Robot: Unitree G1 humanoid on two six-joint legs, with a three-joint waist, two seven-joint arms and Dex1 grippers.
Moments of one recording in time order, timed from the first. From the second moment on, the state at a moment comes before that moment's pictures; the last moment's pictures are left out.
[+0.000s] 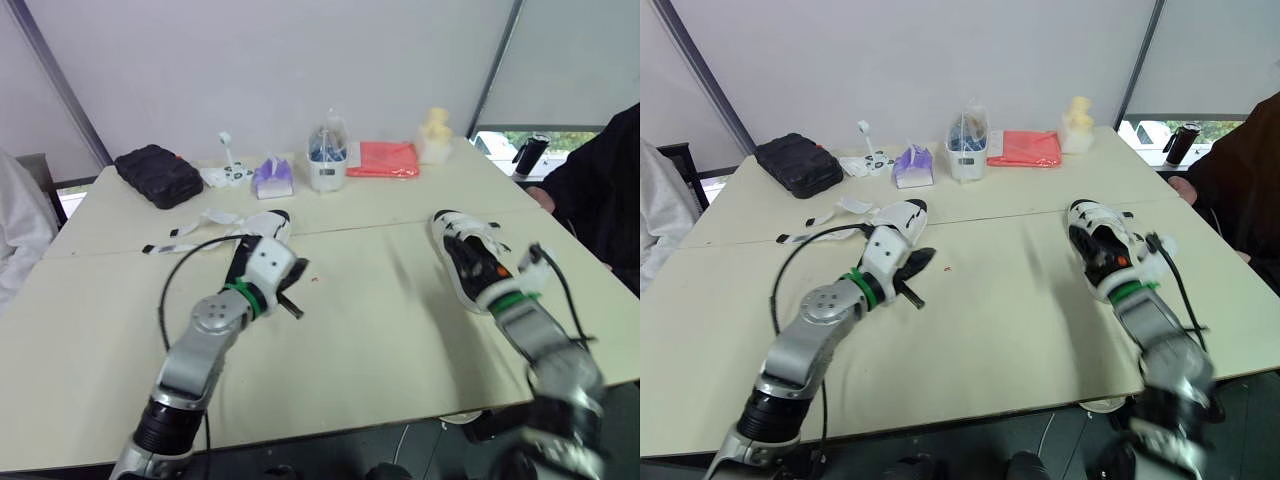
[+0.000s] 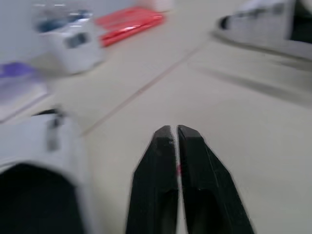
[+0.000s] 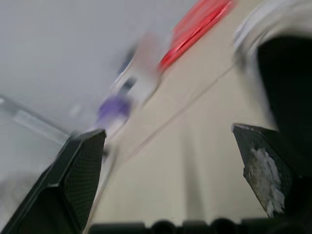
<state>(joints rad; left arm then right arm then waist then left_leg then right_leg) -0.39 0.31 -0.08 -0.30 -0.08 0.58 -0.44 -0.25 -0.32 -0.56 -0.16 1.07 0.84 0.23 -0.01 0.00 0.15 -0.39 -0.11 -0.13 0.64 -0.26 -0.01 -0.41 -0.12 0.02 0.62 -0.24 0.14</state>
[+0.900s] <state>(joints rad) -1.16 0.31 -0.44 1.27 0.56 -0.22 0.02 -0.16 -0.30 -0.25 -0.40 1.19 0.79 0.26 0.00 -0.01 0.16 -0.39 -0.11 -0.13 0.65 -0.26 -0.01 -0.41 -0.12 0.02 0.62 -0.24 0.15</state>
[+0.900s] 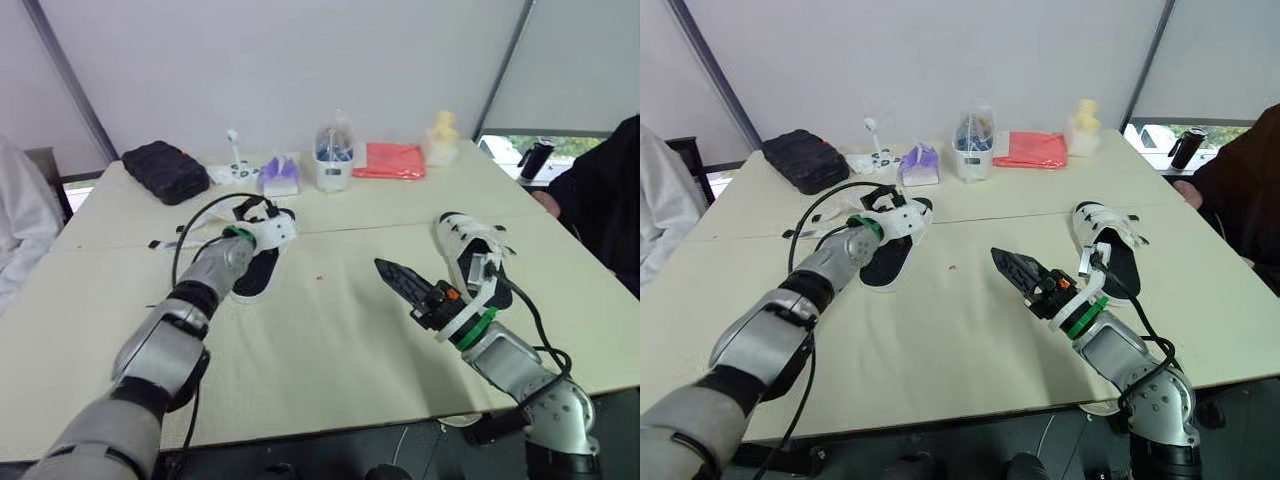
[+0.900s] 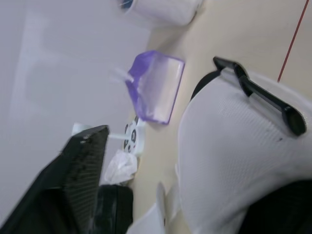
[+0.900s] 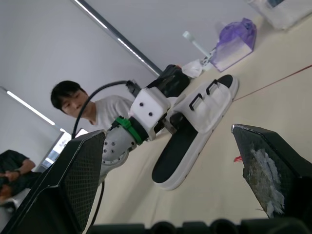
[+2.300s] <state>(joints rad) -1.02 0.60 -0.85 0.79 1.36 -1.09 0.70 -0.19 -0.61 -0.29 -0.27 1.18 0.89 0.51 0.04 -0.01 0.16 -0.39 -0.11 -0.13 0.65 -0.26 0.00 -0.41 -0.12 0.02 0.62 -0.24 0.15</state>
